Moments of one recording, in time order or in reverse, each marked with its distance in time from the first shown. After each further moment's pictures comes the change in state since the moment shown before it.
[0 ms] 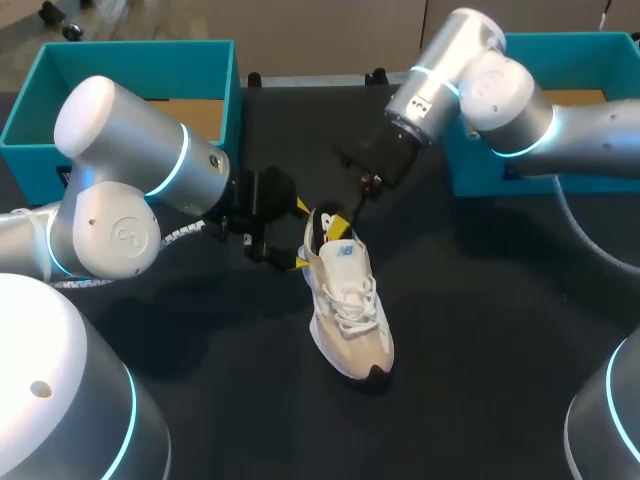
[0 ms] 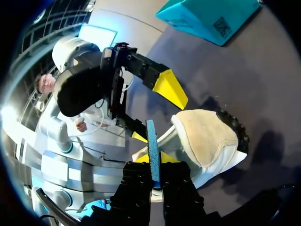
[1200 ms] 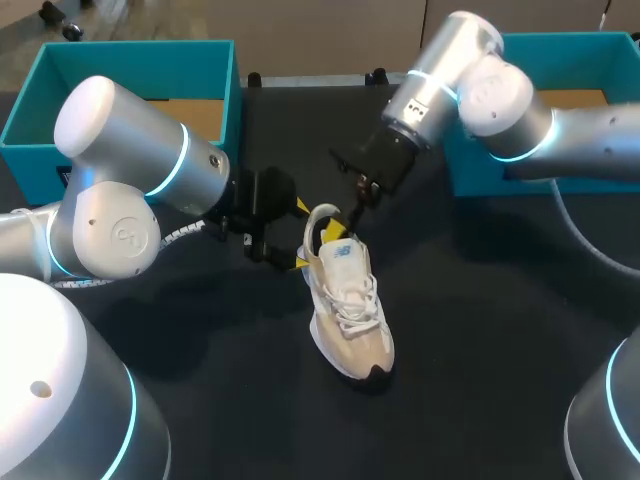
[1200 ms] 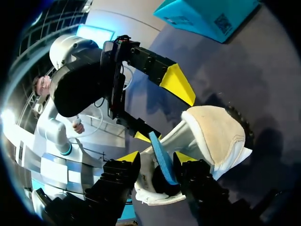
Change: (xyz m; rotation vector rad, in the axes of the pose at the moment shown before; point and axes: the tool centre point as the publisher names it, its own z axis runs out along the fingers) left arm 0.000 0.000 0.000 0.000 0.000 0.000; right arm 0.009 0.000 0.005 0.000 -0.025 0.013
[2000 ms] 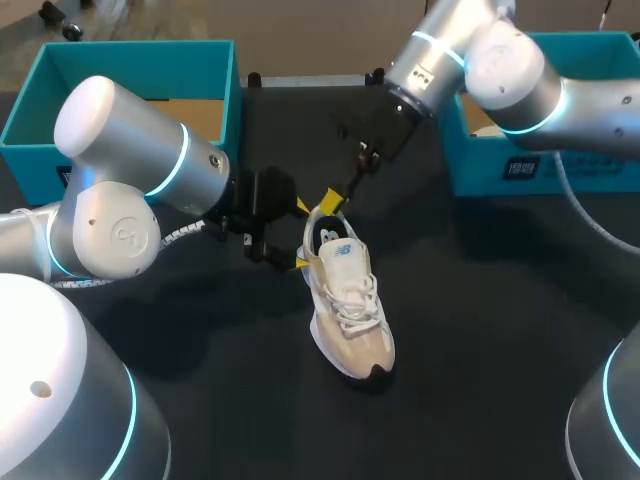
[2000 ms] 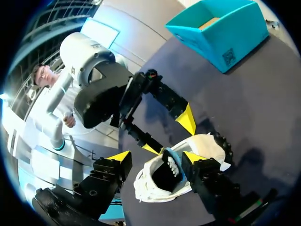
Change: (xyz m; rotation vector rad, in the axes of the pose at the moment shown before) left arm 0.000 0.000 0.000 0.000 0.000 0.000; right arm 0.016 0.030 -0.039 -0.050 -0.105 -0.126
